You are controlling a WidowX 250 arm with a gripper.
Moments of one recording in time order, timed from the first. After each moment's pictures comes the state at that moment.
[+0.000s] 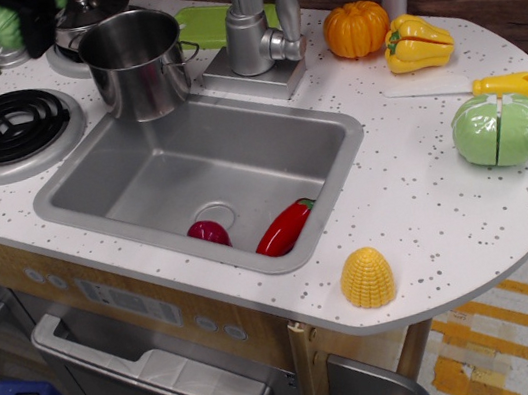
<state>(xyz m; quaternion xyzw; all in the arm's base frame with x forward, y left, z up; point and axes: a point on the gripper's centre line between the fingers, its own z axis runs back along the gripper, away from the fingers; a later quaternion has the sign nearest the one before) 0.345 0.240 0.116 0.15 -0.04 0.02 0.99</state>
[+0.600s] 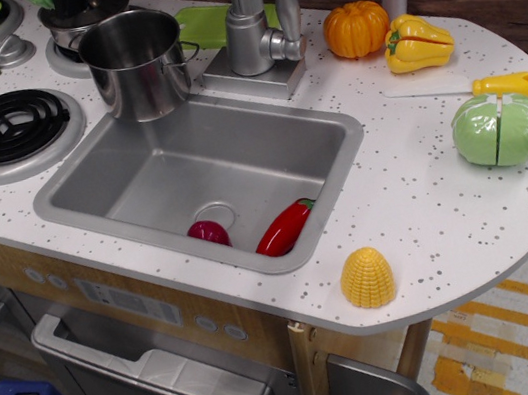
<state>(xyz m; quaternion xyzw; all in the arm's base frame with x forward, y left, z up) 0.376 0.225 0.129 0.13 0.00 -0.10 0.99</state>
